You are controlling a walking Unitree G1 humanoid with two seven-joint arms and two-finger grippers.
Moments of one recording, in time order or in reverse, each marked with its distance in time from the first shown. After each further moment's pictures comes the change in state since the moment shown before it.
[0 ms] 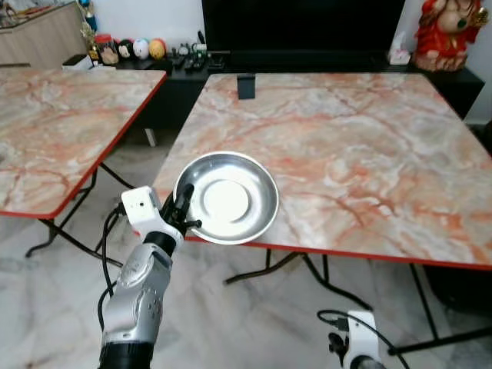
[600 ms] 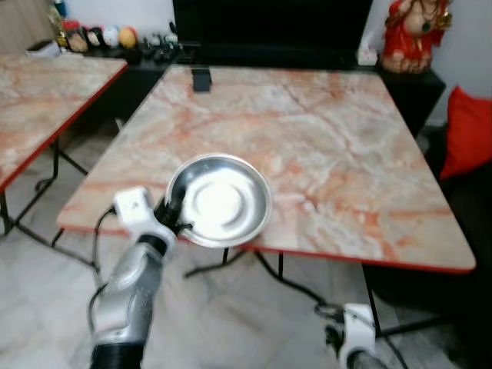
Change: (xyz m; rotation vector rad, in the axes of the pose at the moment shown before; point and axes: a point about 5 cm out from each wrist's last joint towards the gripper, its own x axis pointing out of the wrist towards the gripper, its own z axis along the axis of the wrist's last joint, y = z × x) left arm -0.002 0.013 0.001 0.042 0.021 0.019; right arm 0.001 0.007 0.004 0.006 -0.019 0.014
